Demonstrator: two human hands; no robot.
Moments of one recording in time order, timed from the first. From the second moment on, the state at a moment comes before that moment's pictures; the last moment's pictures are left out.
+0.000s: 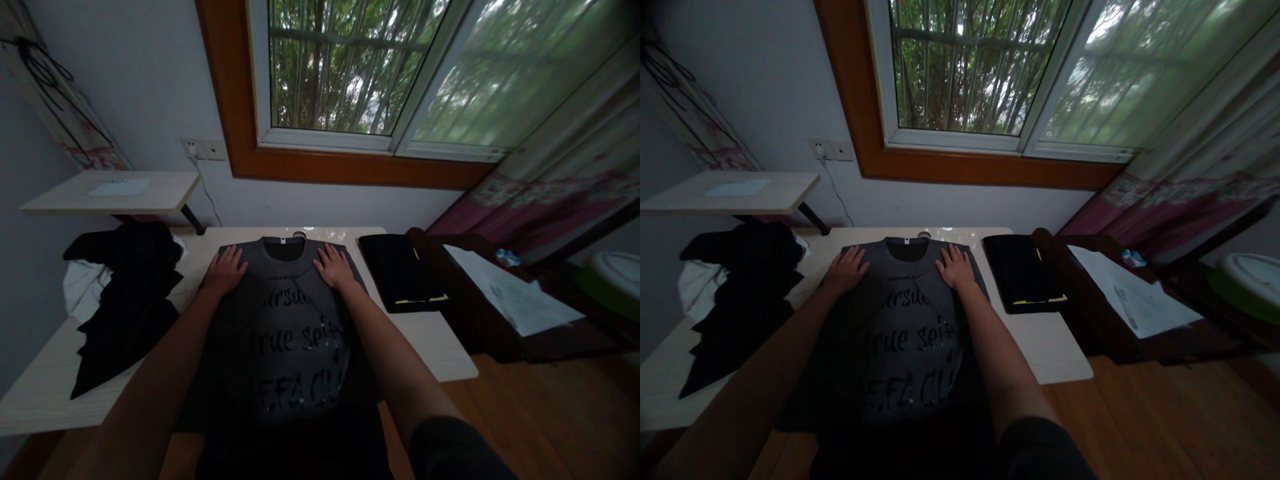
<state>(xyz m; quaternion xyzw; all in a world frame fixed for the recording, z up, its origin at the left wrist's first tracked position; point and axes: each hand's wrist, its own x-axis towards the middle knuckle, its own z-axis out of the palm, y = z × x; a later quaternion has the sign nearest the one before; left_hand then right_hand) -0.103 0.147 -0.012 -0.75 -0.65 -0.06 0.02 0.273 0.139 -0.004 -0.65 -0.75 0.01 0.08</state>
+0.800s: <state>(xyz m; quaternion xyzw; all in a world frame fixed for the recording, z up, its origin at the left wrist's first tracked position) -0.109 0.124 -0.004 -0.80 -0.60 -0.07 0.02 0.310 0.070 -0.007 -0.61 -0.78 -0.01 0.14</state>
